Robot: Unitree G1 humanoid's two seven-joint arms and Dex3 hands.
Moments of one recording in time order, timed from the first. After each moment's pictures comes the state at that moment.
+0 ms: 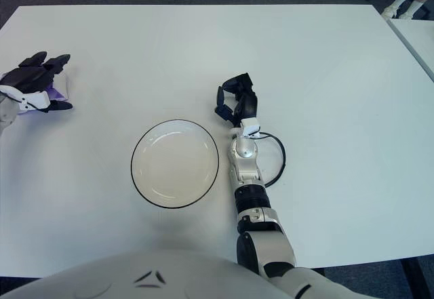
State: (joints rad) left arm -0.58 0.89 -0.24 0.80 0.60 -0.38 -0.02; right arm -0.32 0.13 -0.08 0.53 -0.05 -0.50 -0.20
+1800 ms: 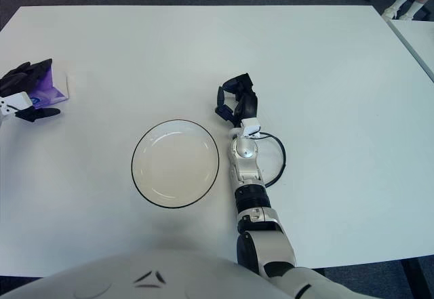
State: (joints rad) left arm -0.52 0.87 -0.14 0.85 0.44 -0.35 -0.09; right arm -0.32 0.13 -0.09 0.54 -0.05 -0.51 -0.20
